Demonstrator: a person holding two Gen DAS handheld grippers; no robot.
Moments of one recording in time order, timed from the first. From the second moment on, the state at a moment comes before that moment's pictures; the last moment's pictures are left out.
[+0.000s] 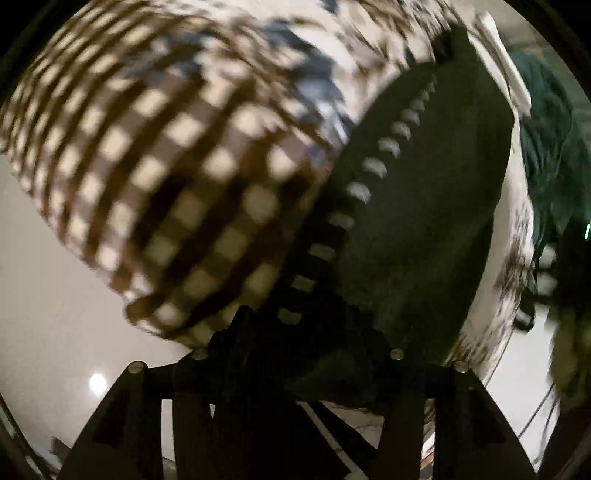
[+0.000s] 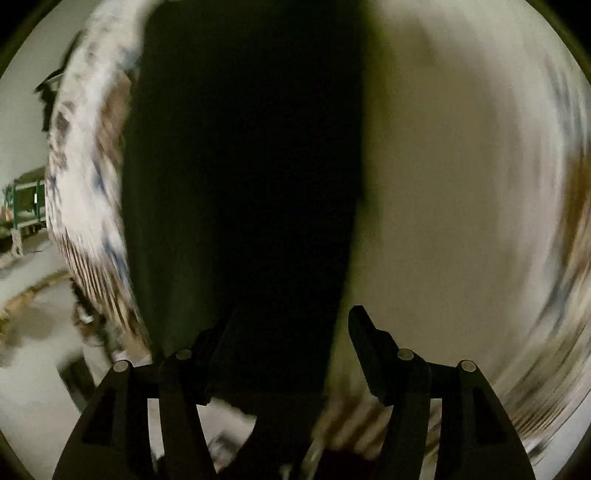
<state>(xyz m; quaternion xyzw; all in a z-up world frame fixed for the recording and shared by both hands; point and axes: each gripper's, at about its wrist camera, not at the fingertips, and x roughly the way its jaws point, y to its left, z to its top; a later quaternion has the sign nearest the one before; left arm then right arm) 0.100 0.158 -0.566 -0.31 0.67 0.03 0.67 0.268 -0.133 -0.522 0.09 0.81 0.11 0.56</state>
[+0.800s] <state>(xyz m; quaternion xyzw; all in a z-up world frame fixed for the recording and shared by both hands) 0.339 0.148 -0.456 -0.26 0.57 -0.05 0.78 0.298 -0.248 -0.493 0.26 0.72 0.10 0.64</state>
